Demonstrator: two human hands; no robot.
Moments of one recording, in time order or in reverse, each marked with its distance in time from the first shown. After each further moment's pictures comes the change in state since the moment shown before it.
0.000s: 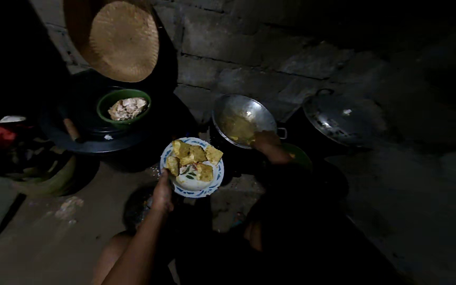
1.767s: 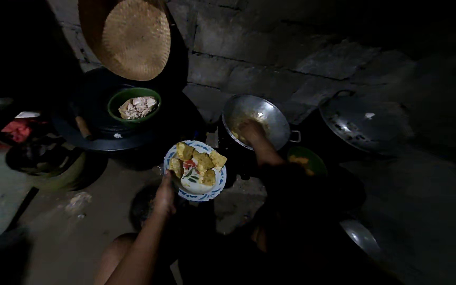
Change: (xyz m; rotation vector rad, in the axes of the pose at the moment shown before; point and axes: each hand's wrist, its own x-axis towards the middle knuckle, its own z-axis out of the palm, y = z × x) left_hand 0.001 0.005 -0.015 0.113 0.033 0.040; right_hand -0.027 -0.088 -0.016 0.484 0.102 -0.062
